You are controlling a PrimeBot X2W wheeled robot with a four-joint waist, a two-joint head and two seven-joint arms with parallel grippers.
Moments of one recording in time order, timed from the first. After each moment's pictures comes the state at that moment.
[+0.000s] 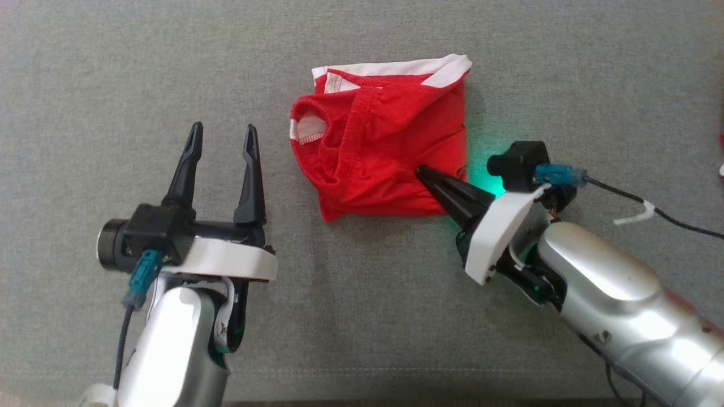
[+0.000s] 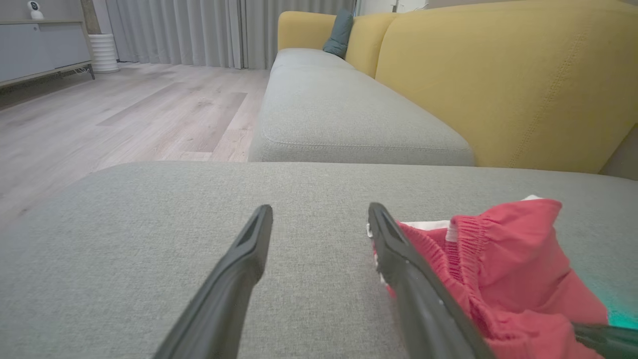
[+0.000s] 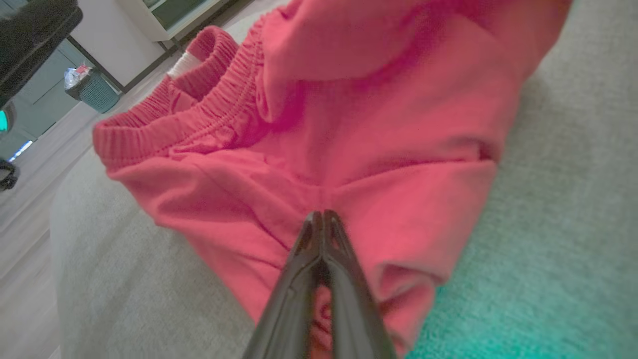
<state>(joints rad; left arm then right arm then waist) -0.25 0.06 -0.27 0.08 -0.17 0.14 -0.26 -0.71 -0.36 1.02 0.50 0.83 0.13 -0.03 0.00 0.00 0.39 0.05</state>
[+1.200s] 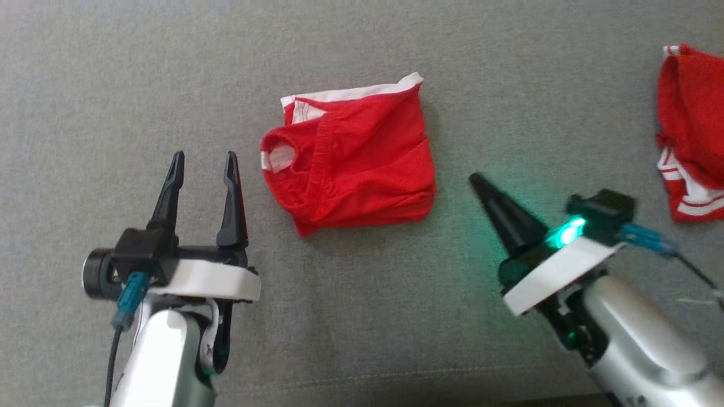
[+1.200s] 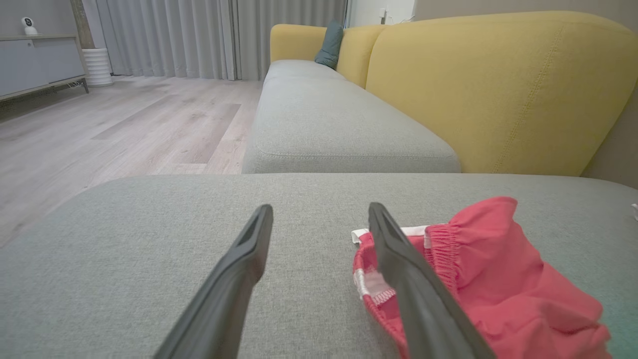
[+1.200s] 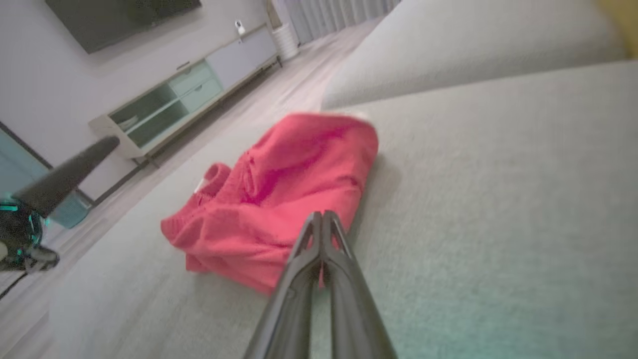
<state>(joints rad) -0.18 0.06 -0.21 0.09 -0.14 0.13 -0.26 -0.37 -0.36 0.66 0.25 0.71 0.13 -0.14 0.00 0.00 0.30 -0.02</state>
